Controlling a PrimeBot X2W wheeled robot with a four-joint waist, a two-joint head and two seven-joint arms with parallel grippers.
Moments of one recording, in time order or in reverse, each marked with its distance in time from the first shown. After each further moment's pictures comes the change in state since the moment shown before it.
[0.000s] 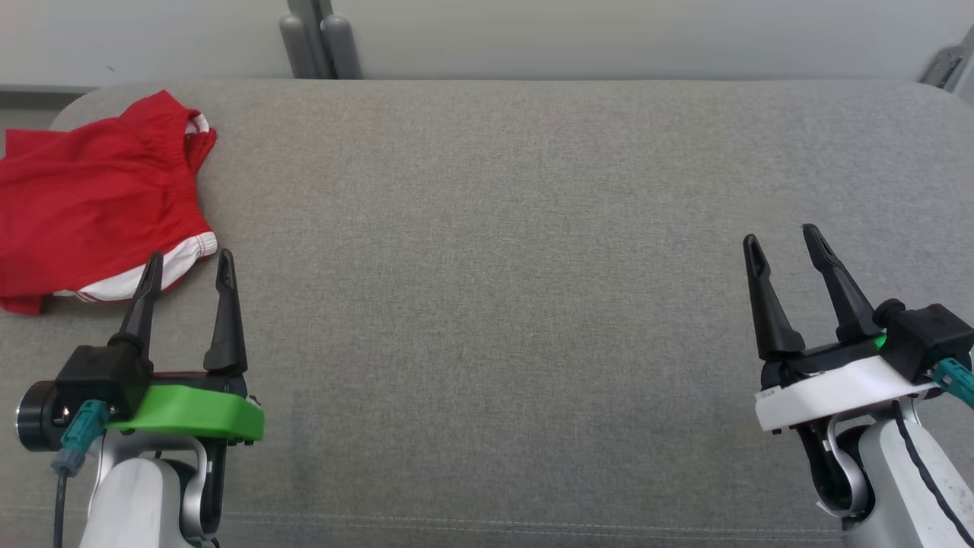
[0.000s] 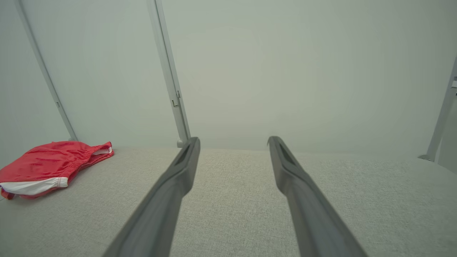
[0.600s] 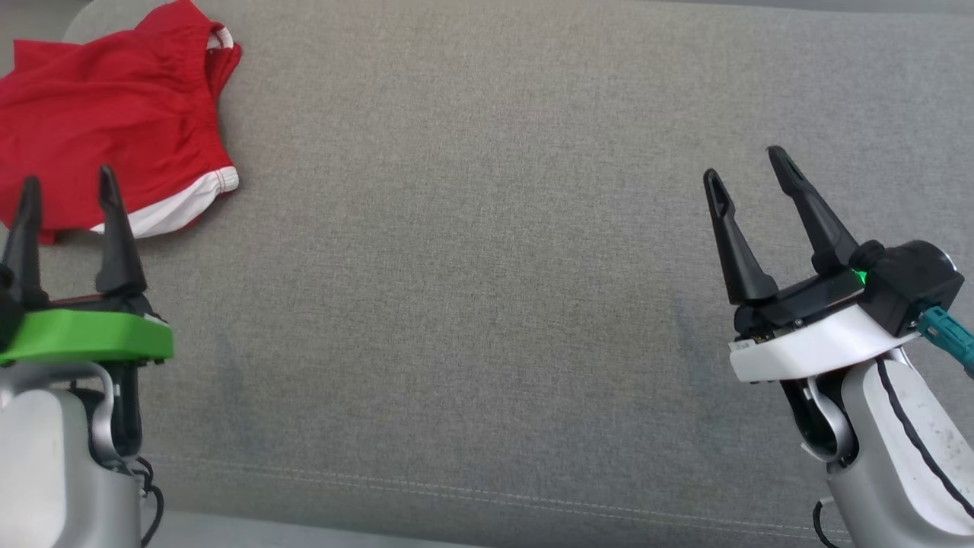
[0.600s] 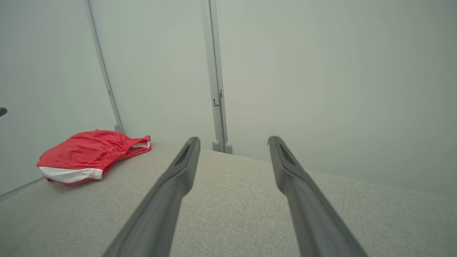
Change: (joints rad) left arm -0.171 0.051 0.122 0.078 -0.072 -0.006 -0.001; right arm -0.136 -0.016 0.073 -0.058 -0.064 0.035 0.000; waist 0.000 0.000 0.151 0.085
